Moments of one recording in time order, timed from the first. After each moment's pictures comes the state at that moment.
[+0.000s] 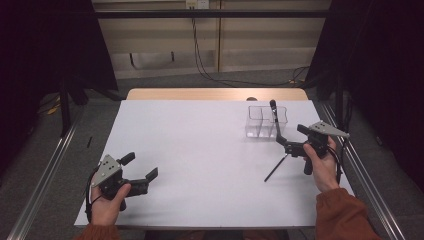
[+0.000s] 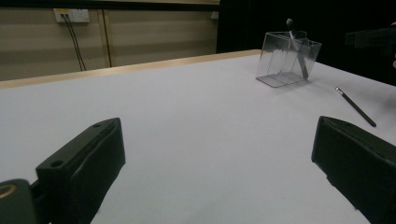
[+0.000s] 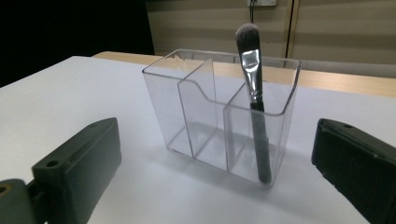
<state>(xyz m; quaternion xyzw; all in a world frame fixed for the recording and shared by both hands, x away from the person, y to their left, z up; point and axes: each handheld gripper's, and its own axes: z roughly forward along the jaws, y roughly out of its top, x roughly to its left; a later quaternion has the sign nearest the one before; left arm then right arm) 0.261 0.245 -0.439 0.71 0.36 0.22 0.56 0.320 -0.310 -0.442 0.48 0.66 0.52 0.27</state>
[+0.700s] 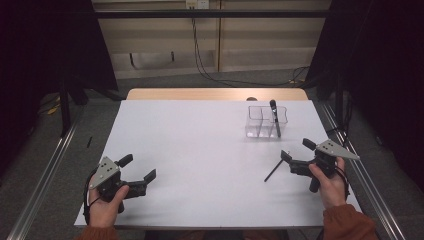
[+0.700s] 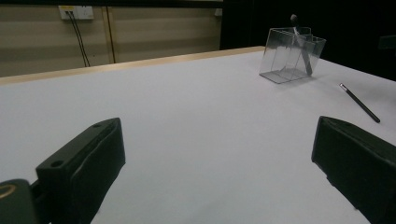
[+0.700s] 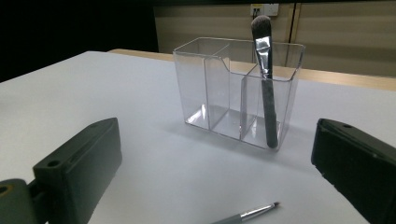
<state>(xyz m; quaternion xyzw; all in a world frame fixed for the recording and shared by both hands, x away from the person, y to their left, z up) 0.256 0.249 -0.440 0.71 0.37 0.23 0.56 0.265 -0.309 -0.450 0.46 0.65 0.53 0.29</state>
